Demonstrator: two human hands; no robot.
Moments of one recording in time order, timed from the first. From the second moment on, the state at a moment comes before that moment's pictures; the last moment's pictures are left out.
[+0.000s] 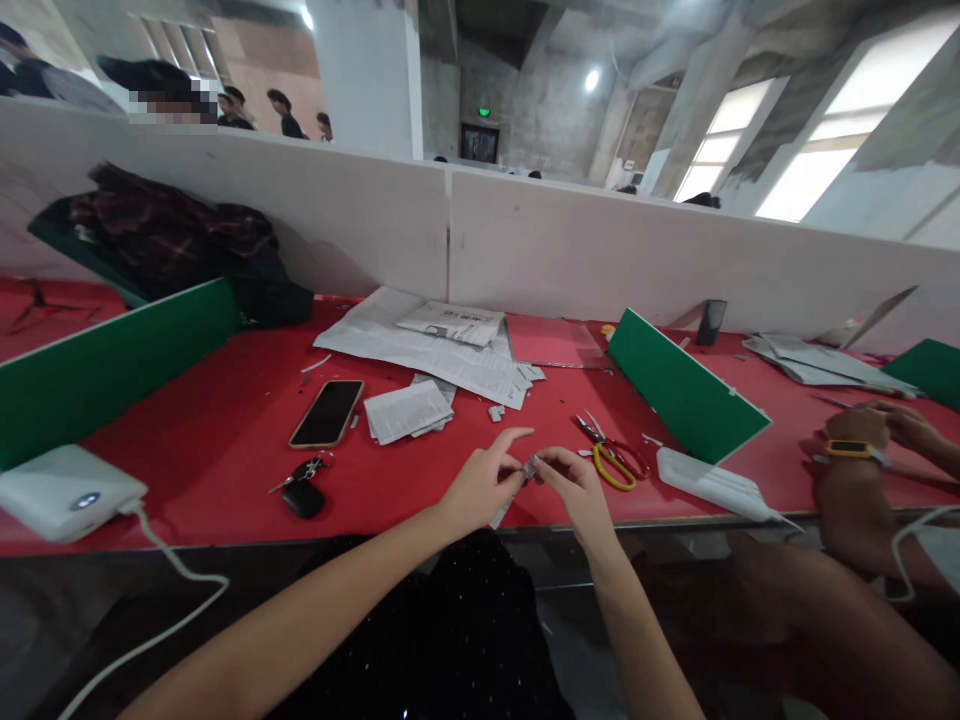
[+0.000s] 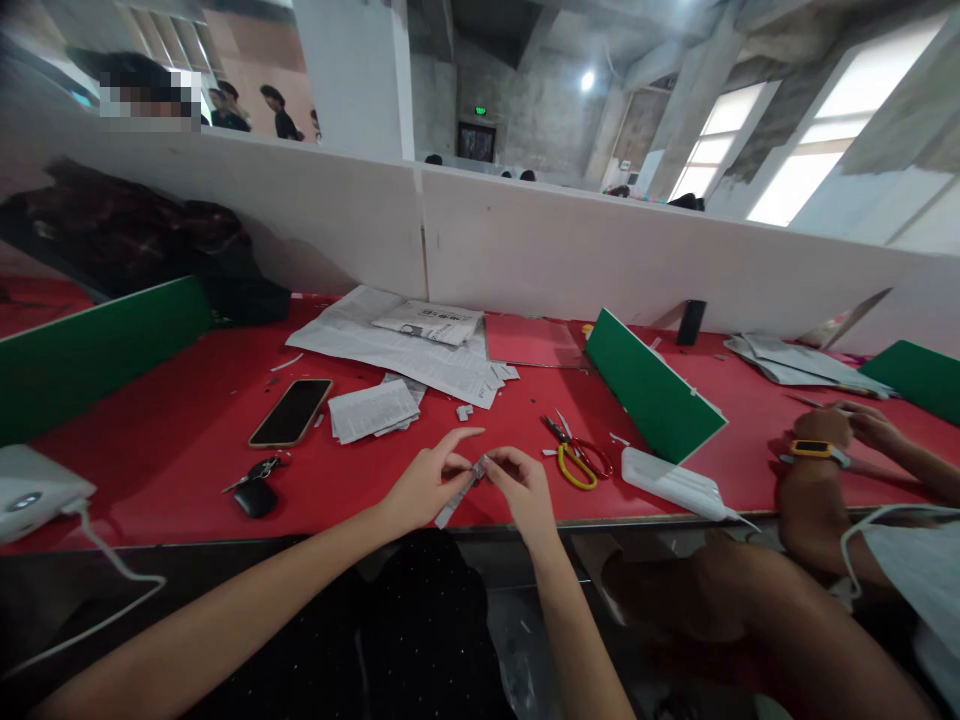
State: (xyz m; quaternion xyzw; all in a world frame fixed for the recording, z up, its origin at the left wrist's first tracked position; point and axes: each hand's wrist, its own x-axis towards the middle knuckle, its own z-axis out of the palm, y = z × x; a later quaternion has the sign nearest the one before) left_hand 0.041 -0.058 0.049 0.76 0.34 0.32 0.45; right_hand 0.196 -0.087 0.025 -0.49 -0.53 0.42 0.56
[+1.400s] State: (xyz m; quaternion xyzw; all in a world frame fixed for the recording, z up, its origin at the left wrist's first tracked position) left_hand 0.032 -0.039 0.057 0.47 0.38 0.35 0.72; right_hand 0.198 -0.107 0.022 -0.44 -0.80 0.05 0.41
